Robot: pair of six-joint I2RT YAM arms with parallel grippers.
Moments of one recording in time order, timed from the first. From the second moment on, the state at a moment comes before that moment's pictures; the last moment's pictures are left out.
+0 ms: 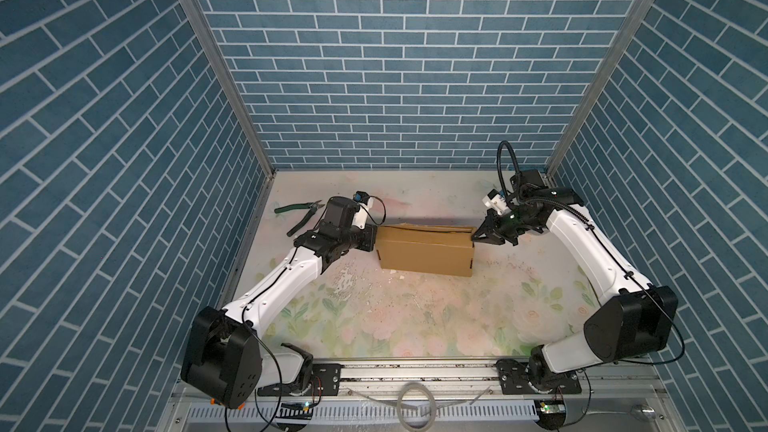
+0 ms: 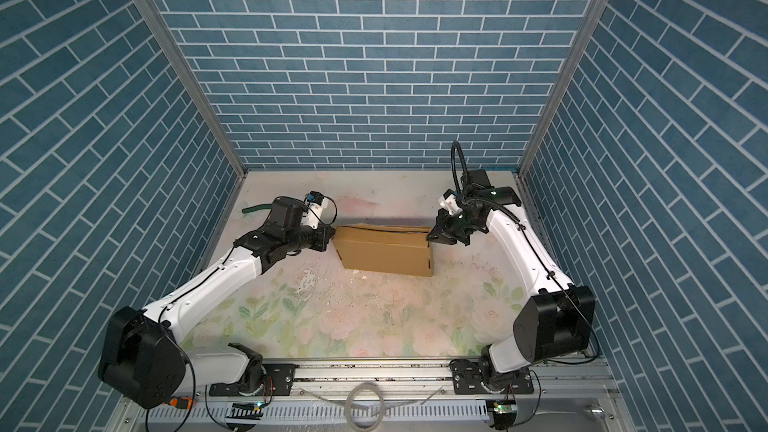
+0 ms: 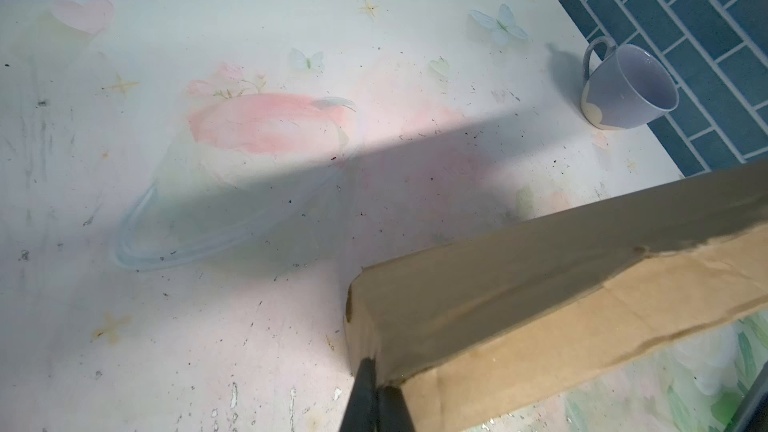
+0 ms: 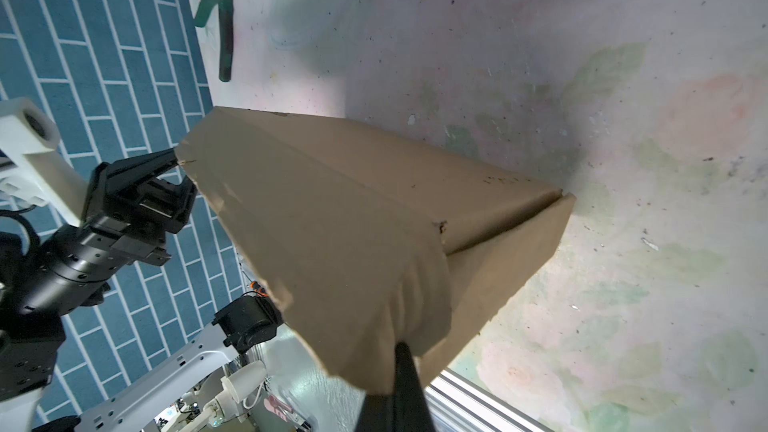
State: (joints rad) left arm -0.42 1.31 0.95 -0.37 0.23 -0.21; right arm 0.26 1.50 1.43 -1.19 -0.63 0.33
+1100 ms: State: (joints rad) left arm -0.42 1.28 0.96 -0.45 0.31 -0.26; right arm 0.27 1.53 1.43 -1.15 -0.53 0.34
